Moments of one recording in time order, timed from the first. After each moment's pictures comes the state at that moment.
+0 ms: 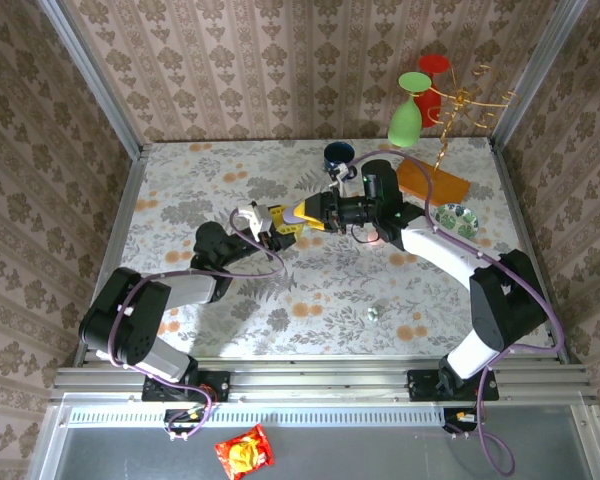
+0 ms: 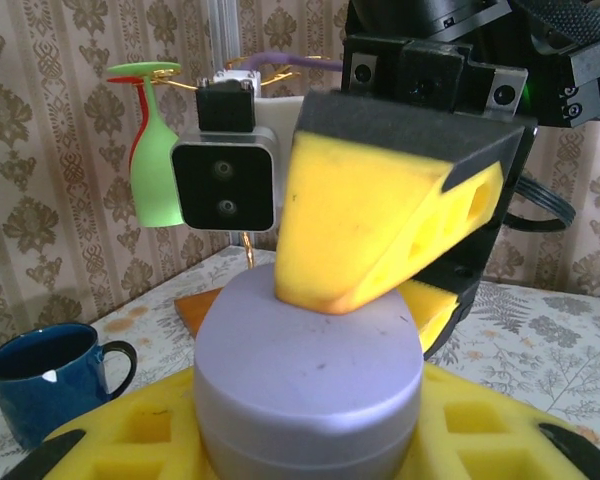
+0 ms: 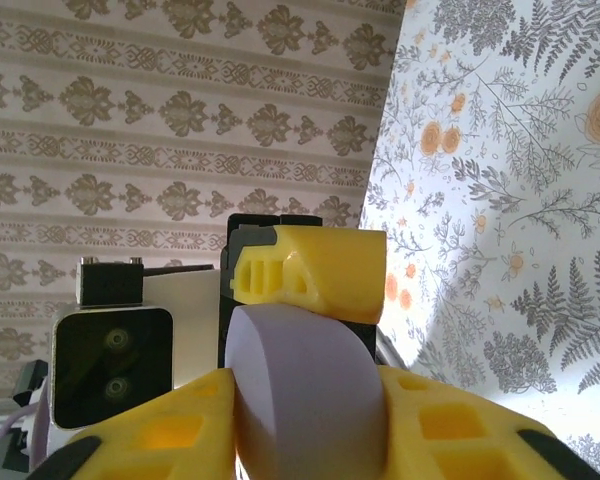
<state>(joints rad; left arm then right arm) -0.50 1.51 0.52 1.19 0.74 -0.09 0.46 1.61 1.12 0.14 -0.92 1.06</state>
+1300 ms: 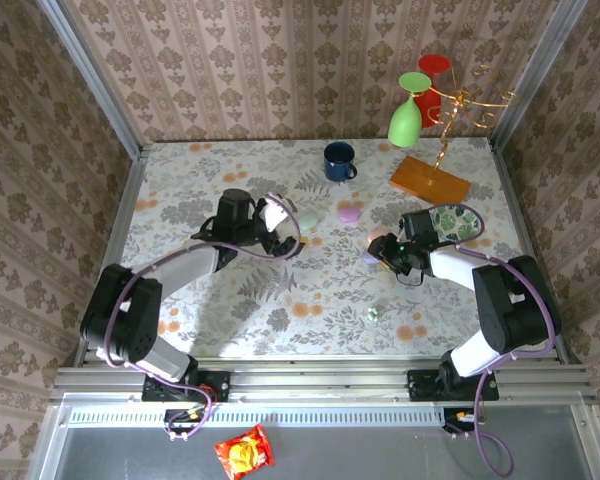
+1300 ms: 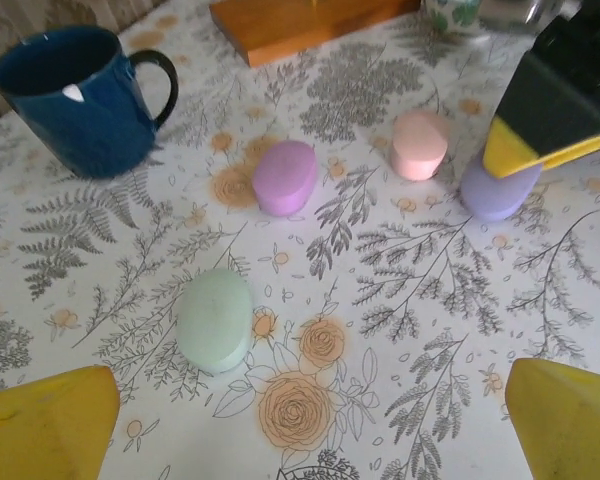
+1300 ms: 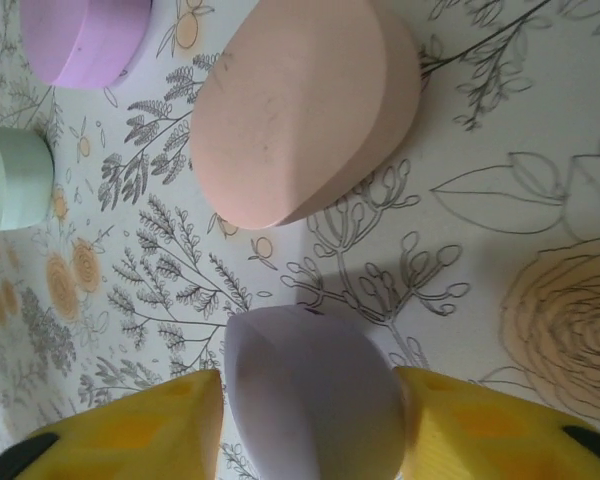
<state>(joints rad) -0.50 1.56 0.89 0.08 0.52 0.40 0.19 1.54 0.68 -0.09 -0.31 0.80</state>
